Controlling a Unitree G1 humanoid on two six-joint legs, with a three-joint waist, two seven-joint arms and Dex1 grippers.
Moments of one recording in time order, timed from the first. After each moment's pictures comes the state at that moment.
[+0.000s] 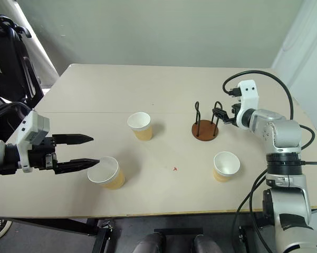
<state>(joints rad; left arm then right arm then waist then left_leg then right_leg) -0.17 1.12 0.37 -0.15 -0.63 0.60 -1.24 -0.88 -0.50 -0.10 0.19 0.33 0.96 0.43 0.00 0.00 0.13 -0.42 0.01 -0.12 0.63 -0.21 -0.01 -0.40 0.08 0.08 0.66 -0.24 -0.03</state>
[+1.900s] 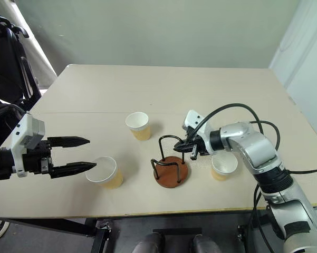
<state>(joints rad) -0.09 1.12 0.45 -0.22 -0.63 0.62 -1.23 -0.79 -0.58 0.33 -0.16 0.36 0.87 1.01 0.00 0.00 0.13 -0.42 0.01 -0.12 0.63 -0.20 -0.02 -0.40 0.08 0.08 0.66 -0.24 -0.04</state>
